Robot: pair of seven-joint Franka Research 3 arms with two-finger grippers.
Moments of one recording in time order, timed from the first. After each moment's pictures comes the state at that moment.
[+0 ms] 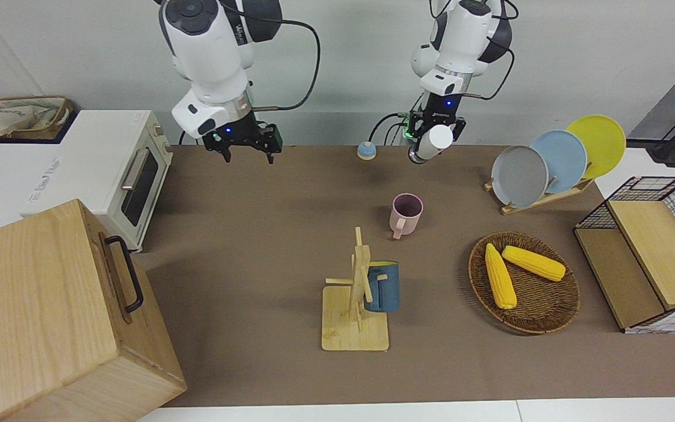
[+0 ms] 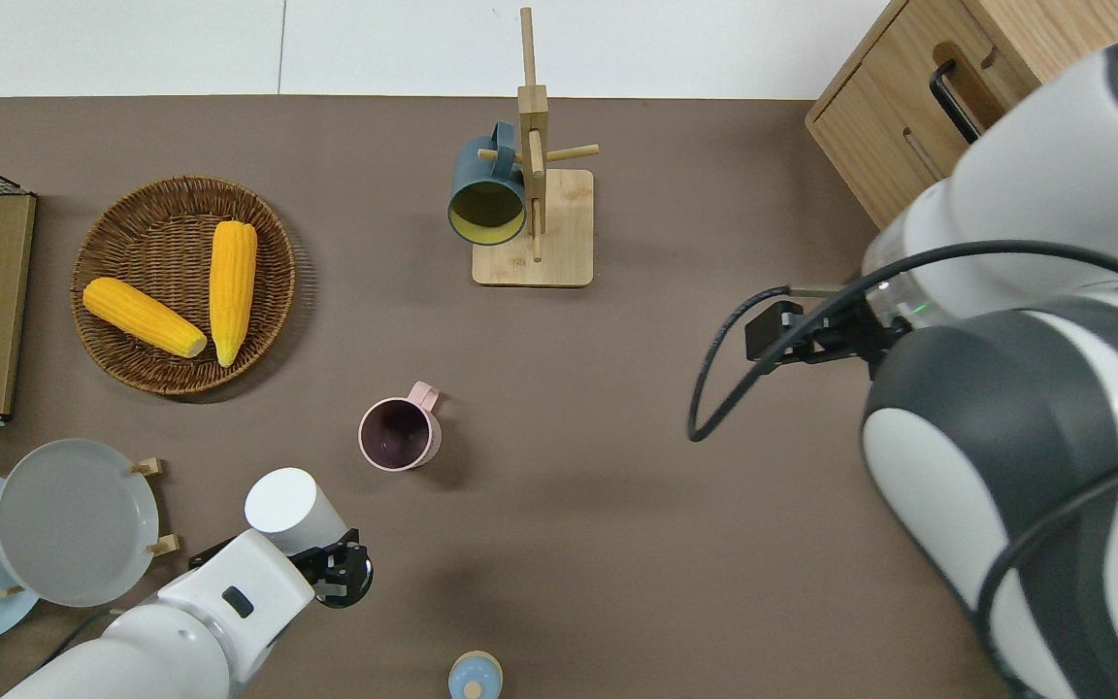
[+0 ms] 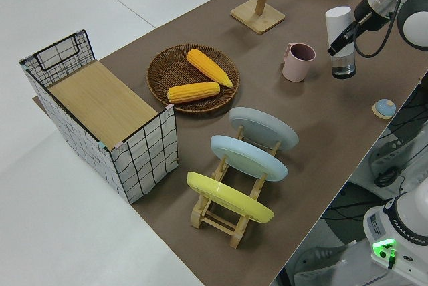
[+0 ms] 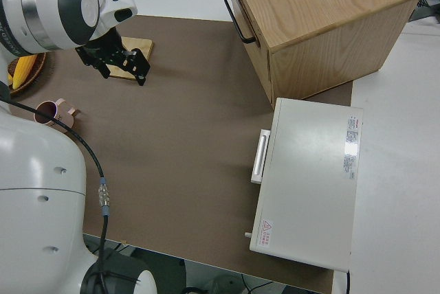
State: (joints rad) left arm -0.07 -0.65 -0.29 -2.60 -0.30 2.25 -0.07; right arm 0.30 0.18 -0.06 -1.37 0.08 1.42 0.33
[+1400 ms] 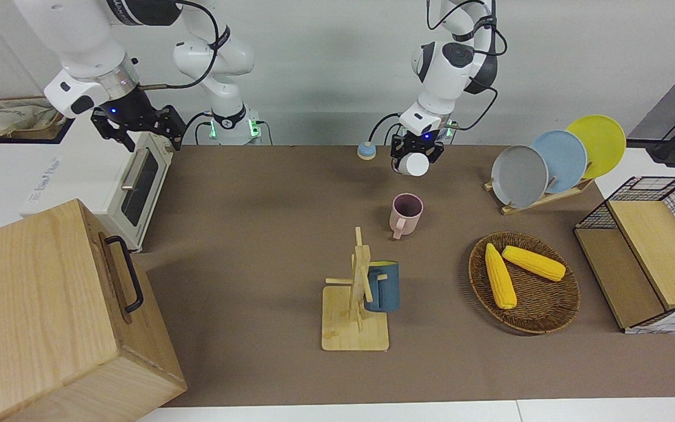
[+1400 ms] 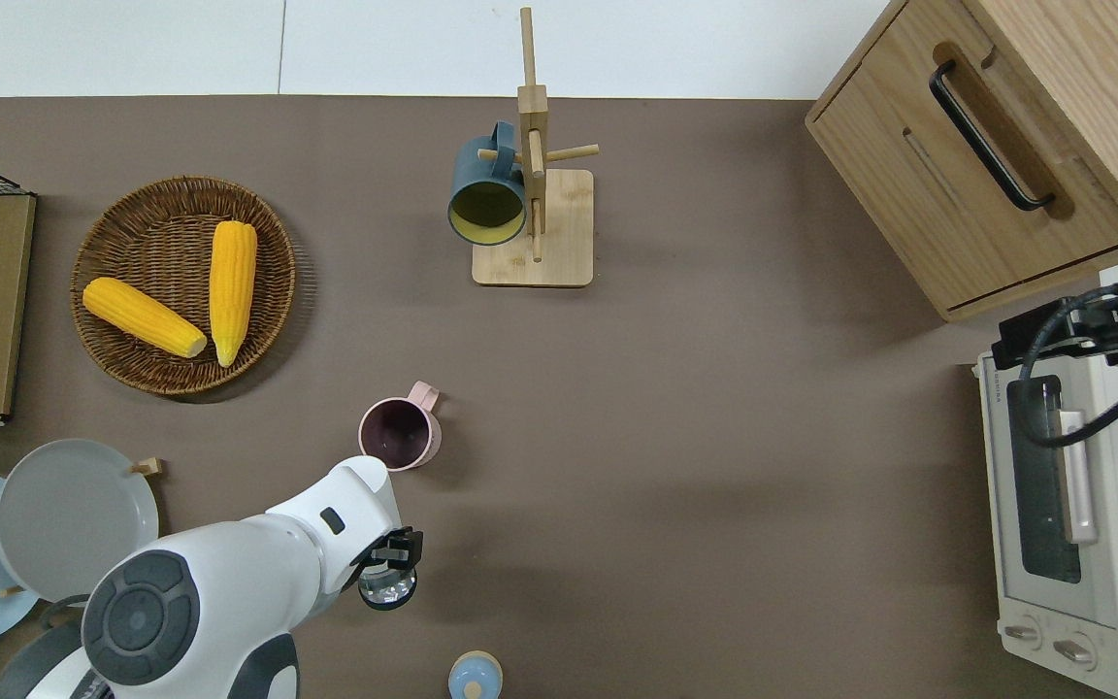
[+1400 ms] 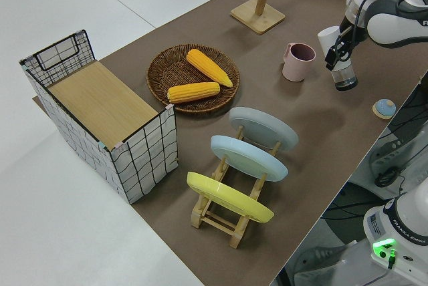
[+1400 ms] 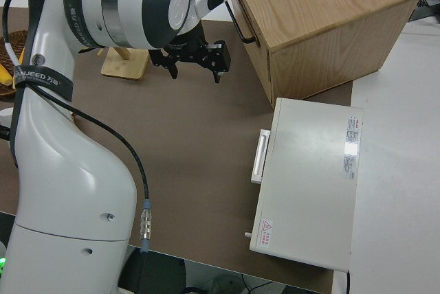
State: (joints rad) left arm -0.05 -0.38 -0.36 -2.50 -0.32 2.19 -0.08; right arm 0.01 0.10 -0.03 -1.39 0.02 1.37 -0.01
